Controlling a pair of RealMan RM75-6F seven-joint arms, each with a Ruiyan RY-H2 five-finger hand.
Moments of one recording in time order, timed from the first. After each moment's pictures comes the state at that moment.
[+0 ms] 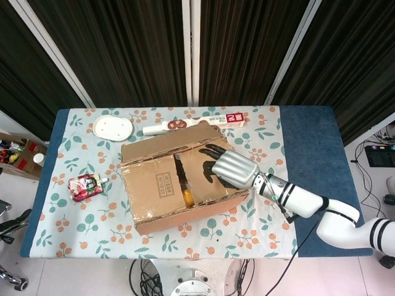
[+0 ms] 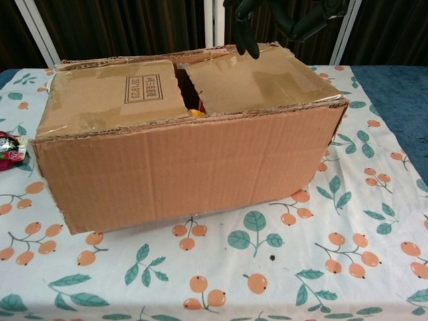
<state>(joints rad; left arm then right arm) -0.07 -1.14 -0.06 -1.48 1.39 1.64 -0.24 0.98 -1.06 0.22 -1.69 -1.70 0.64 0.28</state>
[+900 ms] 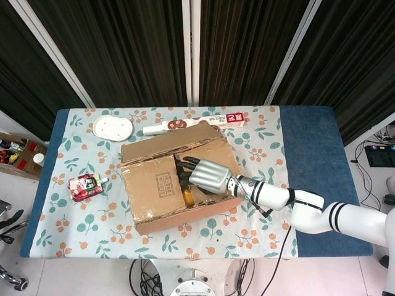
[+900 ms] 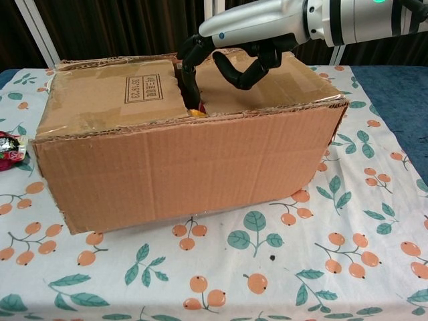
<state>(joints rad) -0.03 -1.16 -0.11 -1.41 1.39 1.61 -0.30 1.17 -1.25 0.10 -1.50 -1.75 0.65 0.37</state>
